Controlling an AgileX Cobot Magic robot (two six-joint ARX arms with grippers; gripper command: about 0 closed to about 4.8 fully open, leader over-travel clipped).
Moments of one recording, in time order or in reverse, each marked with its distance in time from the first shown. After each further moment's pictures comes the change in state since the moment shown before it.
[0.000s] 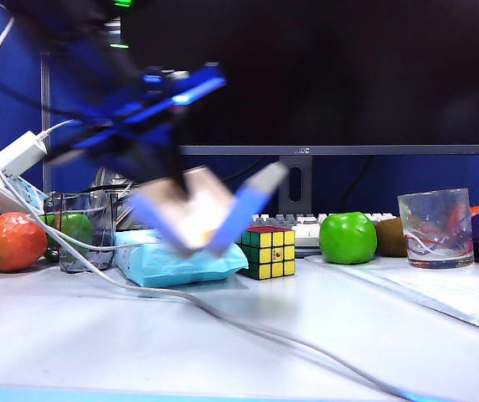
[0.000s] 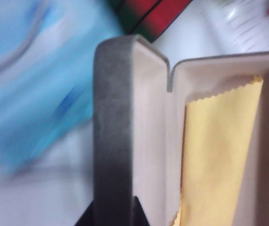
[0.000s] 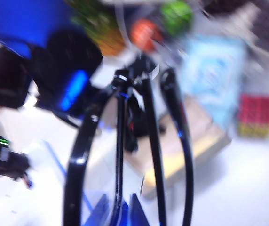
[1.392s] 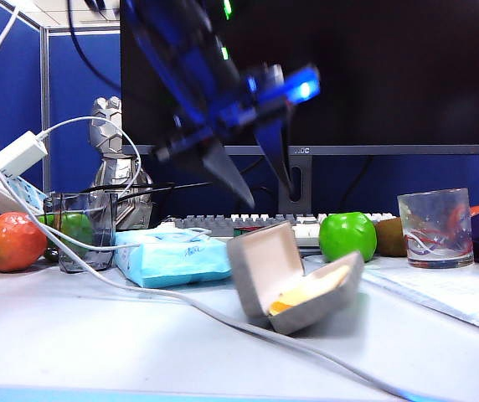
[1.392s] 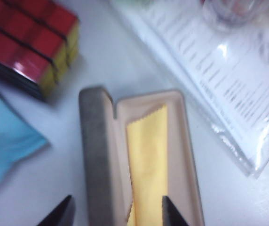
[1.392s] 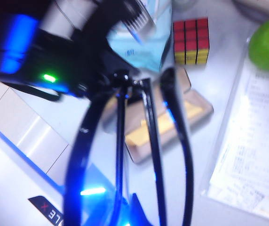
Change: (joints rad) left arm -0.130 0.217 0.264 -0.049 -0.039 0.125; right arm -0.002 -0.007 0.000 -0.204 0.225 -0.006
